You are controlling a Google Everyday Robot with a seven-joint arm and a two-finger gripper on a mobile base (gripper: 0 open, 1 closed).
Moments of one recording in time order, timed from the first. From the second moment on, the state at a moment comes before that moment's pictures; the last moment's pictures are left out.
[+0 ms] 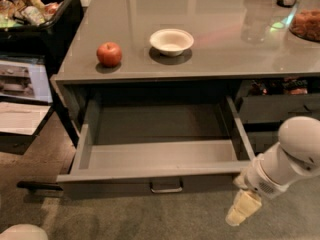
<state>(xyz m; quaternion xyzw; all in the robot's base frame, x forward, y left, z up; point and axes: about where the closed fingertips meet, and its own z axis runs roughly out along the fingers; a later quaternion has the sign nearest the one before) 0.376 -0.221 0.639 -0.49 0.85 0.16 0.09</state>
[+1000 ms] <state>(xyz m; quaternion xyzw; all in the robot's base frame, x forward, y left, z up) 0.493 -0.187 0.608 -0.52 0.83 0.15 0.13</state>
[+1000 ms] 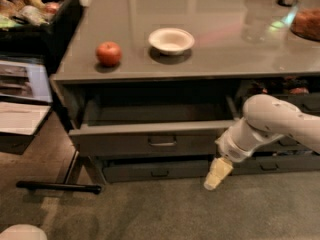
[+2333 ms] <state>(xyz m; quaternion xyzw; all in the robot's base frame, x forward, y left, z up) 0.570 -0.169 0.612 -0.53 0.82 0.11 0.19</state>
